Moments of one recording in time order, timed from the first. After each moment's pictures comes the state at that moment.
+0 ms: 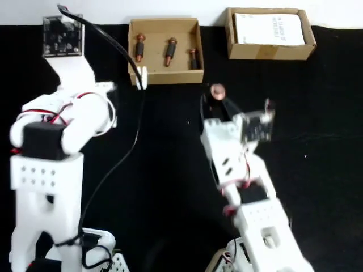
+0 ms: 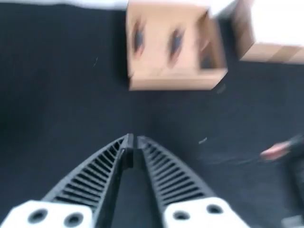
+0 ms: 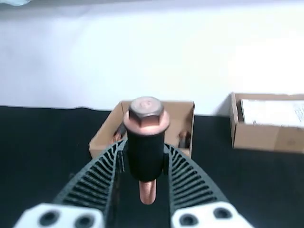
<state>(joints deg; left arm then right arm) 0.5 -32.8 7.3 78.4 8.6 -20.9 -49.1 69.5 -9.2 -4.4</state>
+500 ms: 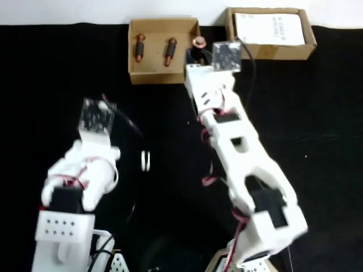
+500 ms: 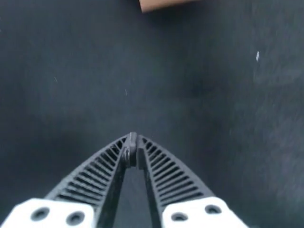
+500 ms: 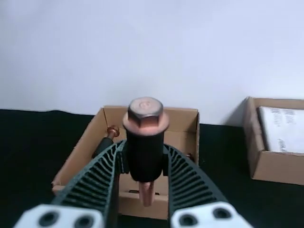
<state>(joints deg) -1.1 -69.1 65.7 59.0 -4.4 -21.1 9.4 21.7 -15.4 -4.4</state>
